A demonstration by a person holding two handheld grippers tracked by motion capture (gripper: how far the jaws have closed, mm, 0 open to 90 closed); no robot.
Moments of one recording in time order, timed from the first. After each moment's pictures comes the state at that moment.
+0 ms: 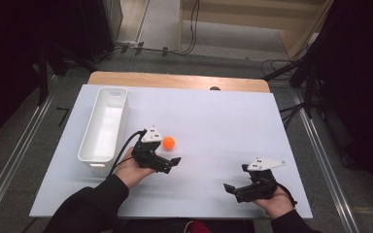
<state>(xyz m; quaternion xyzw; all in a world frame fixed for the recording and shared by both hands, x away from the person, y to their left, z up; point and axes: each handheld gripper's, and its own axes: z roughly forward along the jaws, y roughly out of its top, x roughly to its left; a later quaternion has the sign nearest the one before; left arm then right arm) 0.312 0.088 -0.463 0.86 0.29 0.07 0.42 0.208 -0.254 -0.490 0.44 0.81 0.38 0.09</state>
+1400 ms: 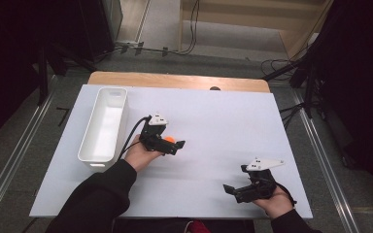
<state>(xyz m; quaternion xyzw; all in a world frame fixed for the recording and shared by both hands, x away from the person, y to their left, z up) 0.361 0.073 -0.472 0.84 0.32 0.08 0.43 0.210 -0.253 -0.492 0.44 0.81 0.38 0.08</state>
